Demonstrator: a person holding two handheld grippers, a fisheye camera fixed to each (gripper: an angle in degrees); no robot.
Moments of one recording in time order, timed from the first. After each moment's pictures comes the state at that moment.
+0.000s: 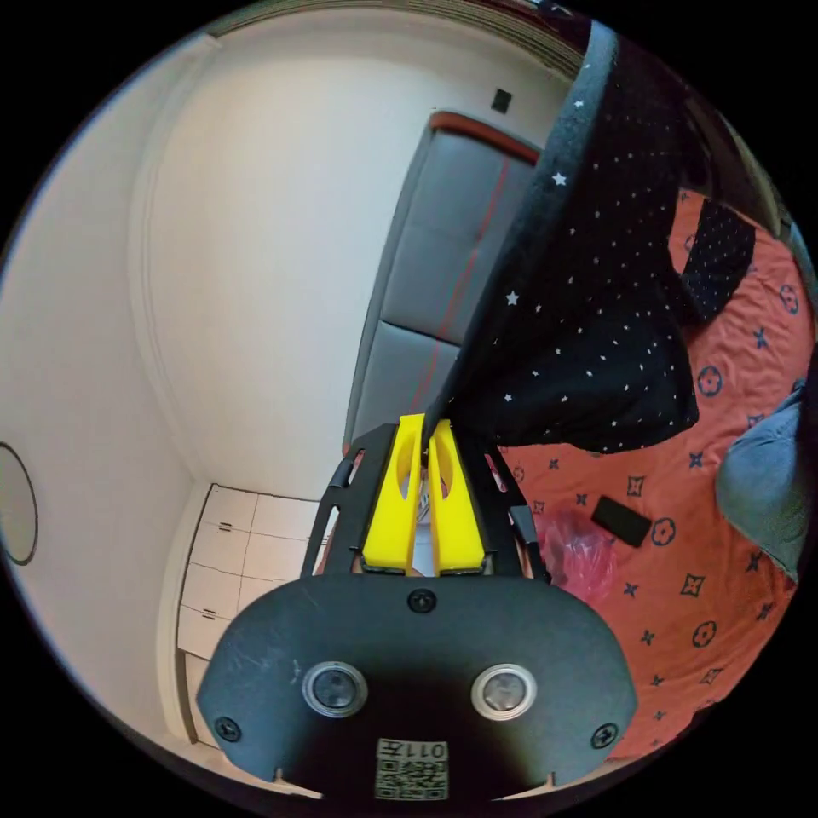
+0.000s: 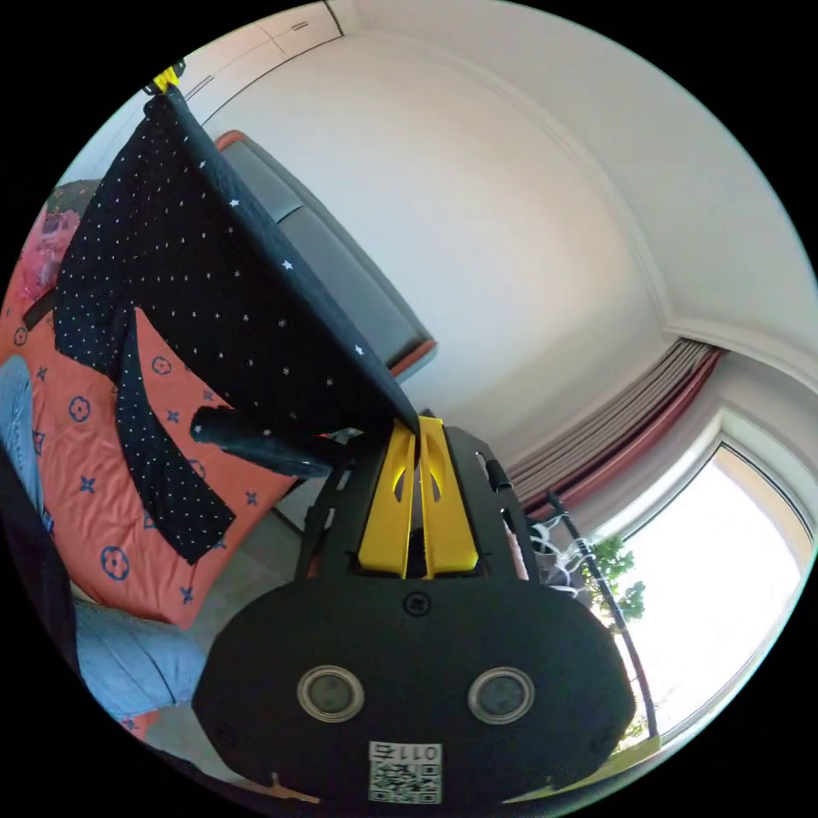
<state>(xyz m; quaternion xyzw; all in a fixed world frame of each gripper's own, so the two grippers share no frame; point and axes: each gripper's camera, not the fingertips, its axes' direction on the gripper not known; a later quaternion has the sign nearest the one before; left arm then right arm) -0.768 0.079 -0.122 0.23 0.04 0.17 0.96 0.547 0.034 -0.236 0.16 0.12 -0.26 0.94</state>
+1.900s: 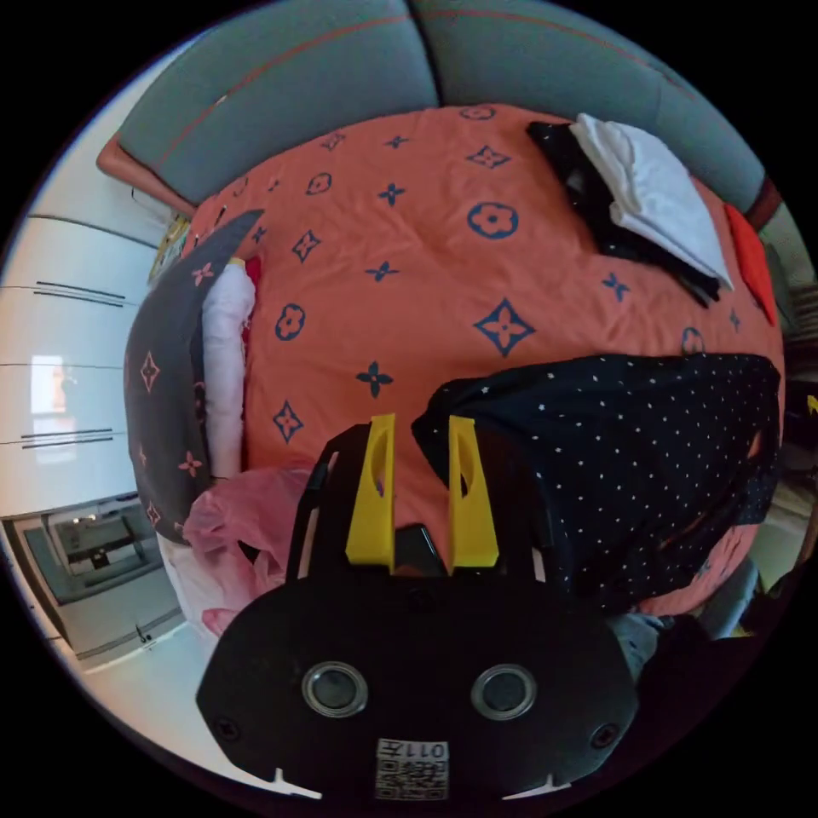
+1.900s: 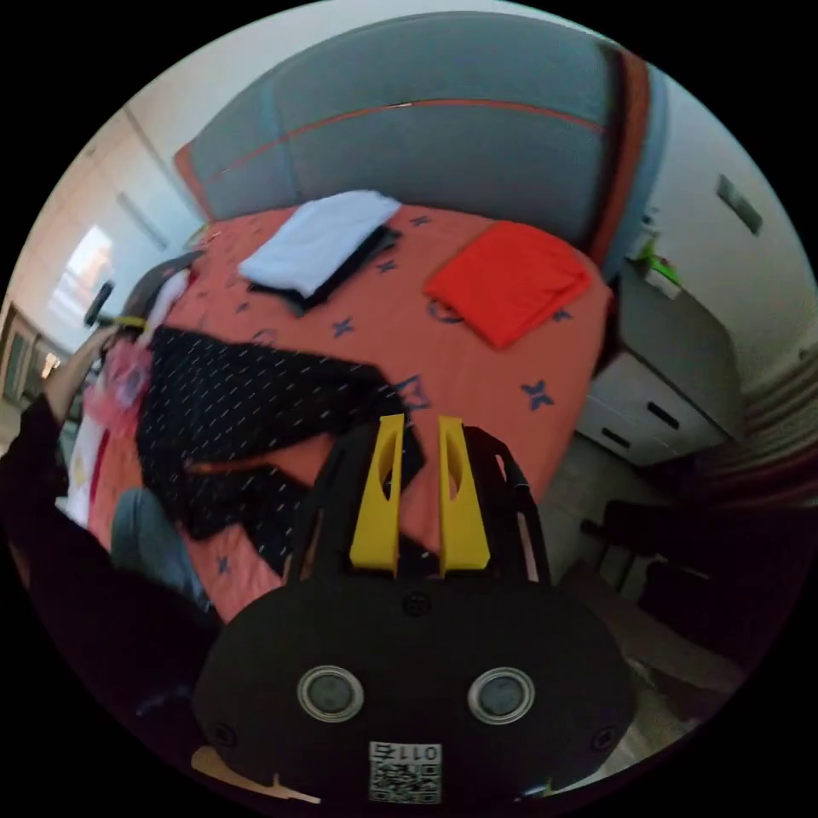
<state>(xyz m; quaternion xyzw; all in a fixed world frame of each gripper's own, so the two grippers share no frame) -0.628 -0.309 0.513 -0.21 0.41 -0.02 0.89 0.517 -0.340 0.423 -0.22 -0.35 -0.15 0.90</state>
